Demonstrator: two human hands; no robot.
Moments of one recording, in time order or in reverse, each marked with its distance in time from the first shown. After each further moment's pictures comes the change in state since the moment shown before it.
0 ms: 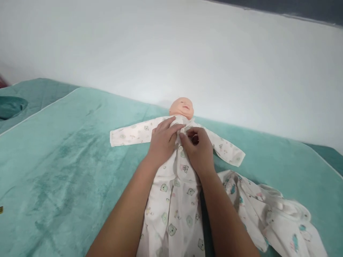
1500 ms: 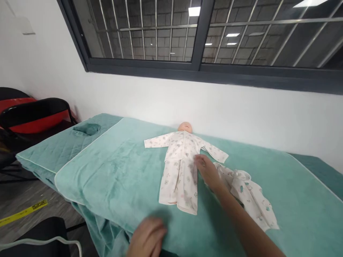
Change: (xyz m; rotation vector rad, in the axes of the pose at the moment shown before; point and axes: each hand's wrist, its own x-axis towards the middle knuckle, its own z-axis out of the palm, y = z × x) left_hand -0.346 0.066 -0.068 0.344 0.196 0.256; right_hand -0.099 -0.013 -0.086 -0.057 -0.236 0.060
